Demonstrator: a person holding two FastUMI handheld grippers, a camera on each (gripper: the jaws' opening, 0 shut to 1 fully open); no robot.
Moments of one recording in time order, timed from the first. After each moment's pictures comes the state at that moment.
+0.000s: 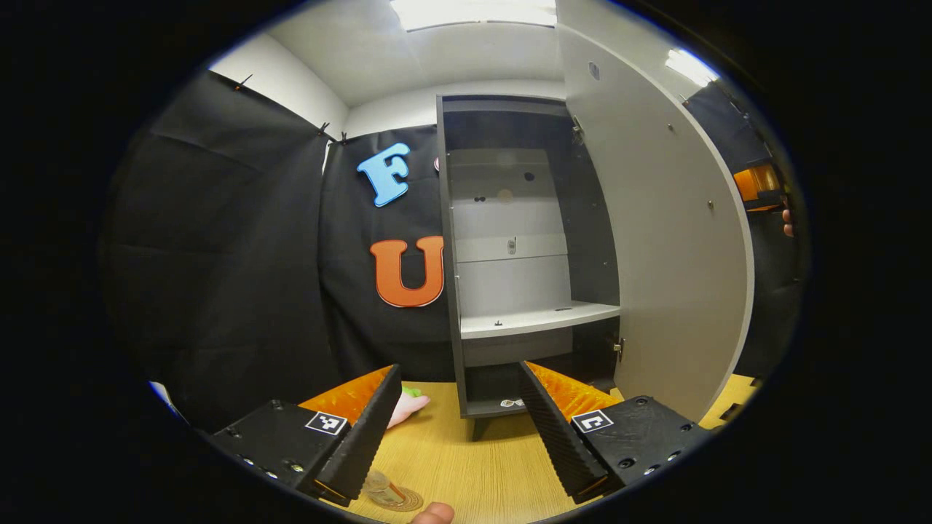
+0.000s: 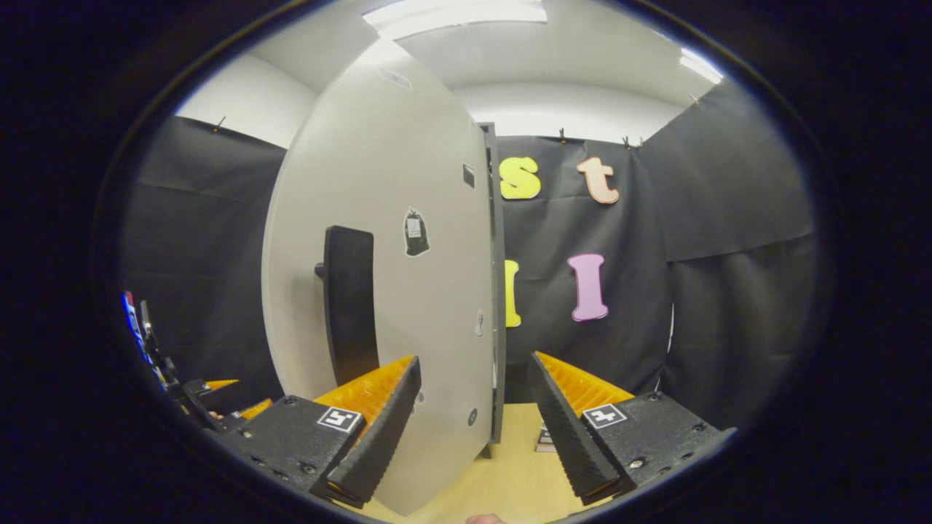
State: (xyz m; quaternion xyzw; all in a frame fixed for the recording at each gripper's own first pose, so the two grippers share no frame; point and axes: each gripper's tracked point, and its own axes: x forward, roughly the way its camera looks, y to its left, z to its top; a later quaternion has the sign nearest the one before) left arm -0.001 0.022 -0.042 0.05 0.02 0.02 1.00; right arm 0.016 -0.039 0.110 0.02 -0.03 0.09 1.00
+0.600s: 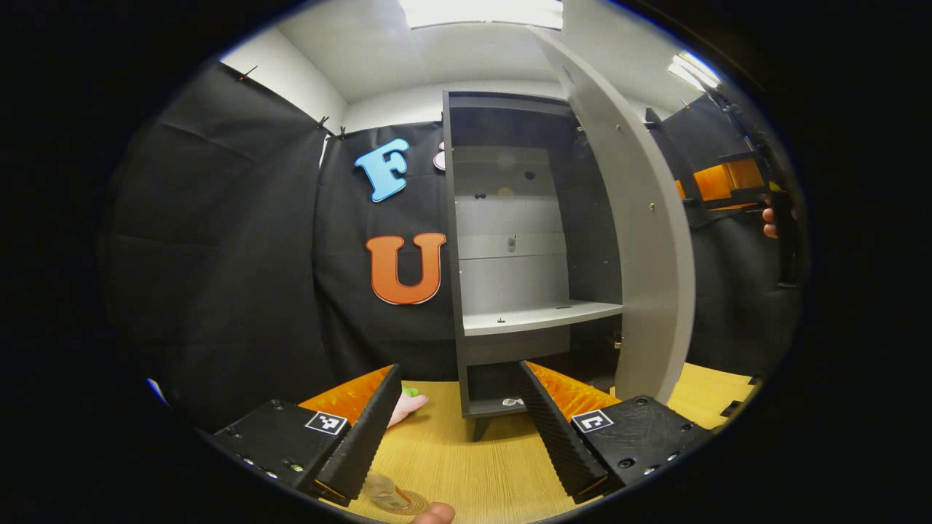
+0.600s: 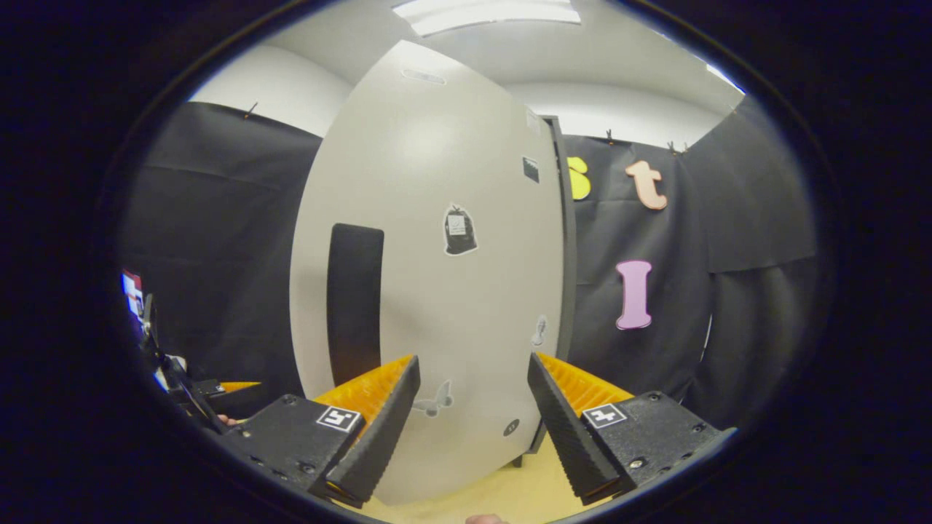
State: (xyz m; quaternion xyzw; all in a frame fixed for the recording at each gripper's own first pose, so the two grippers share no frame) left arm 0.005 0.039 -0.048 0.03 0.02 0.00 1.00; right arm 0.053 0.043 0.102 -0.03 -0.04 0.16 0.99
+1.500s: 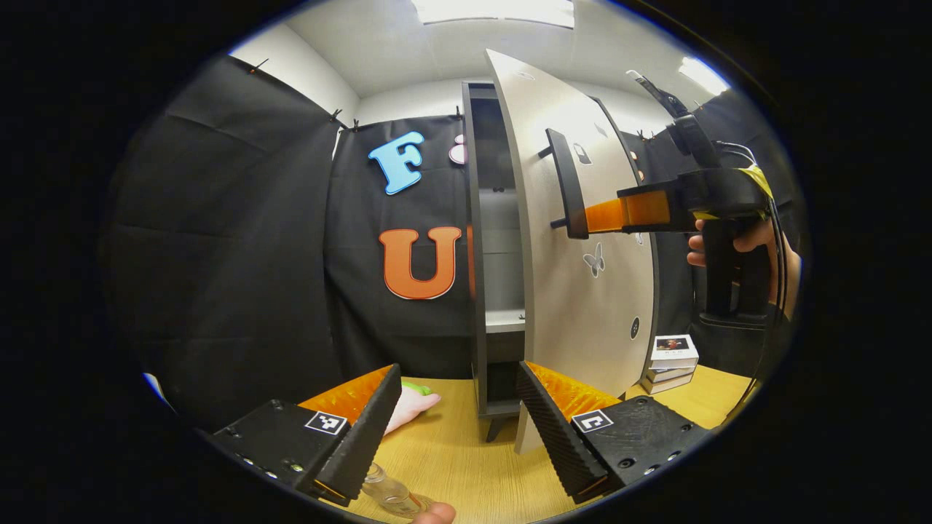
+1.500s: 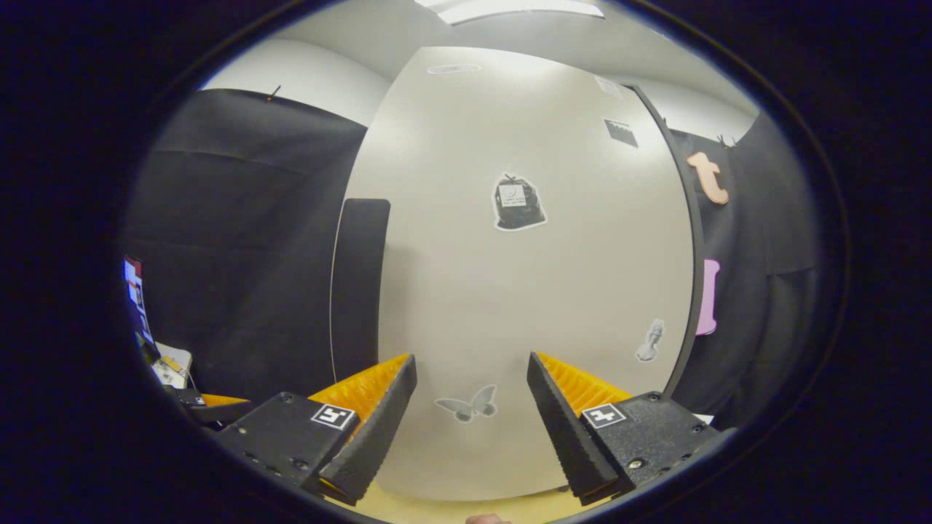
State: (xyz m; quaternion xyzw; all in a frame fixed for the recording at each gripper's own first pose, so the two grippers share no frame) left arm 0.020 0.067 -0.054 0.03 0.03 0.03 1.00; right arm 0.147 0.147 0.089 -0.03 -0.03 0.22 0.97
